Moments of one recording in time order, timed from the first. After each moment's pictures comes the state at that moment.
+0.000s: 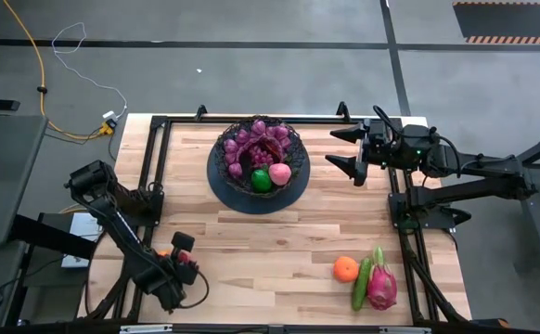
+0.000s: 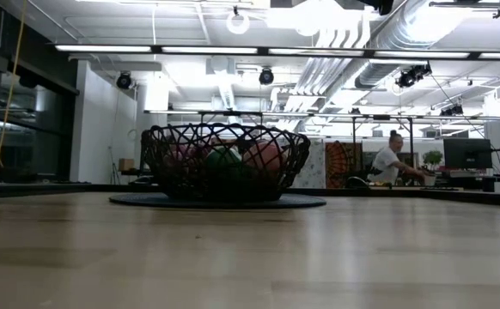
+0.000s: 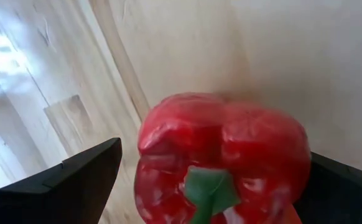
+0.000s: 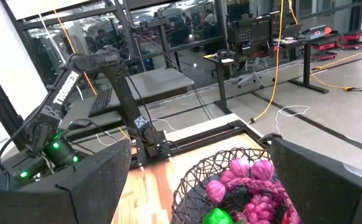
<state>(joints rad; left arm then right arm) -0.86 1.66 1.00 -1.03 -0.22 -0.61 -0.11 0.83 0.90 -0.09 0.11 0.20</state>
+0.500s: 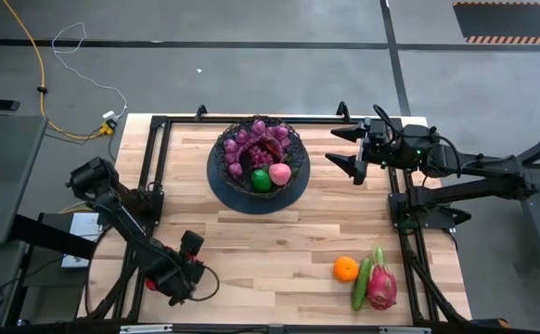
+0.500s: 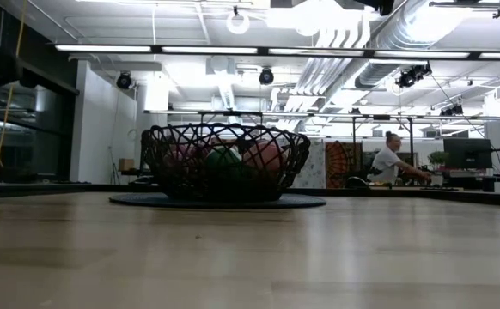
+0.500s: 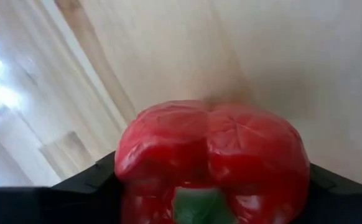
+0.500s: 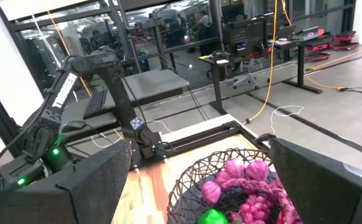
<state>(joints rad) -0.77 1.64 0.97 -0.94 -0.17 -0.40 -0.11 0.83 0.90 -0.09 0.13 0.20</state>
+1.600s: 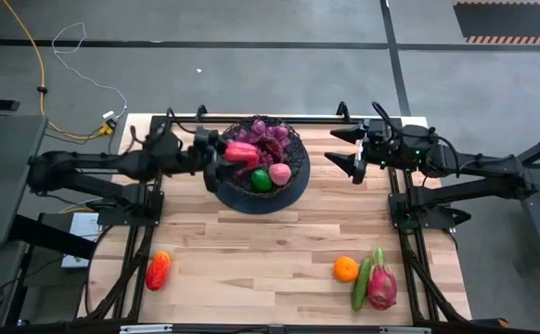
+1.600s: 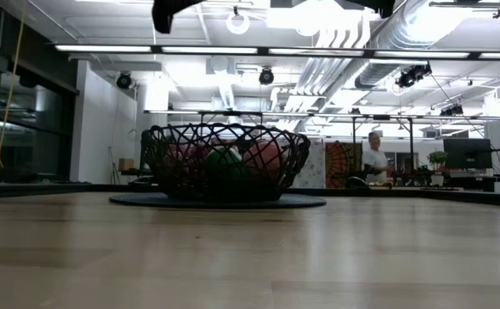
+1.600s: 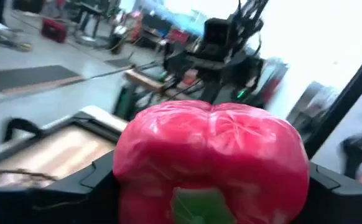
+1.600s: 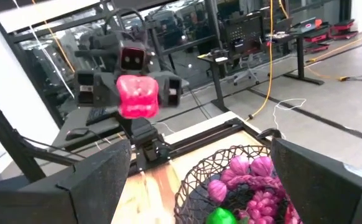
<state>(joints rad) 0.22 1.00 0.77 0.27 -0.03 -0.43 -0.10 0.84 0.90 -0.08 0.14 0.27</state>
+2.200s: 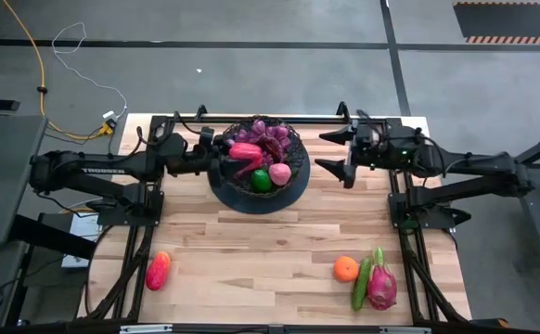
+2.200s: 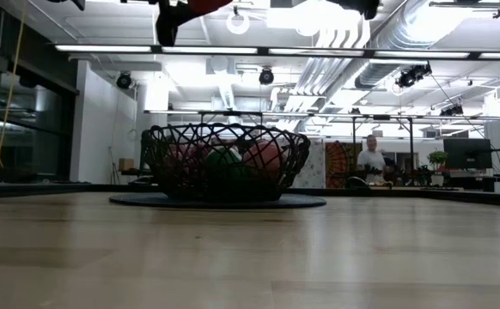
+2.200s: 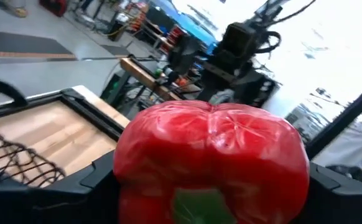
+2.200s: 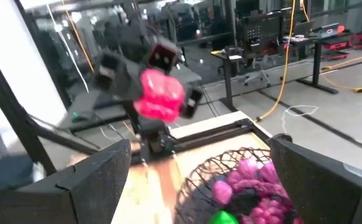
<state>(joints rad) 0.25 1.04 0.73 0.35 0.00 -0.62 -0.10 0.92 0.90 -0.01 0.07 0.17</state>
